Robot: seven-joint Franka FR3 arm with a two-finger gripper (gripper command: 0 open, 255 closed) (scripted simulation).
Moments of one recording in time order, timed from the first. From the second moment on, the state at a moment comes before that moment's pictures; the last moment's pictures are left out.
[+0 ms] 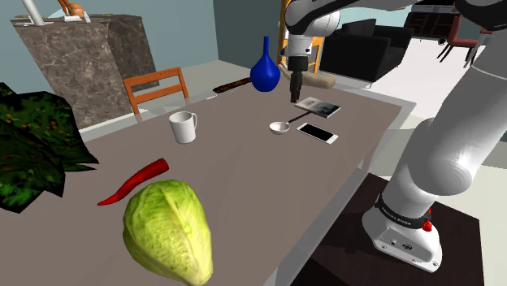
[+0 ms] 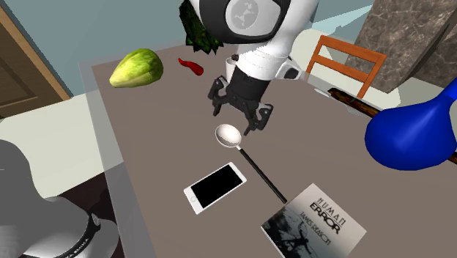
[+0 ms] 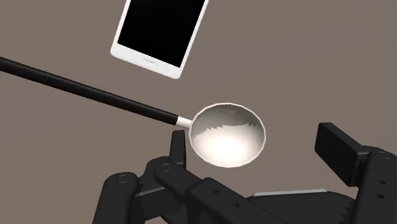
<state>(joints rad) 0.09 -0.11 -0.37 -2.08 0.13 1.74 -0.70</state>
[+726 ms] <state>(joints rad) 0.07 0.22 -0.37 -1.91 0.26 1.75 -0.95</state>
